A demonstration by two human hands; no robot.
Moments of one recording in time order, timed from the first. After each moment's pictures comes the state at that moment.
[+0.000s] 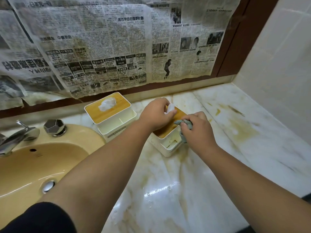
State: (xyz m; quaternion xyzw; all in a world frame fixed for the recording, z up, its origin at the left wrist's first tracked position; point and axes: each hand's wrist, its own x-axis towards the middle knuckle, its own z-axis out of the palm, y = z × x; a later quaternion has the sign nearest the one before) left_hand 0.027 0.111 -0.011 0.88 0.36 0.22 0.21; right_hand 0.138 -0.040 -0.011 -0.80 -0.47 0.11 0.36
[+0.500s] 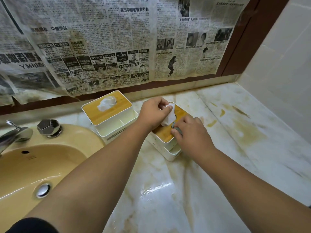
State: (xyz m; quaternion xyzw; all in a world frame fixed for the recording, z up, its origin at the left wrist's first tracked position) left_hand 0.021 0.138 -0.033 0.77 0.39 0.32 0.38; right_hand 0.121 -0.016 -0.024 -0.78 -0.60 0.02 0.18
